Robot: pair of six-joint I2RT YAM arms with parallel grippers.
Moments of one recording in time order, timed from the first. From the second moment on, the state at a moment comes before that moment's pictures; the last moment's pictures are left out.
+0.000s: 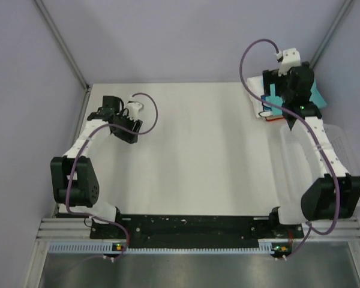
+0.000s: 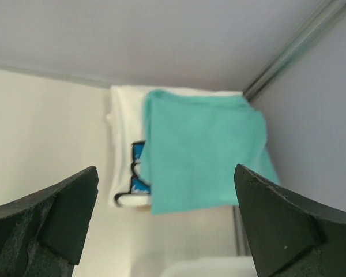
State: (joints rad) left arm -0.04 1.62 1.27 -0.70 0.25 0.44; right arm 0.03 1.52 1.50 -0.22 0.17 -0.32
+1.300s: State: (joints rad) left arm -0.01 1.33 0.40 0.67 0.27 0.10; right arm 0.14 0.97 0.14 0.66 0.21 0.01
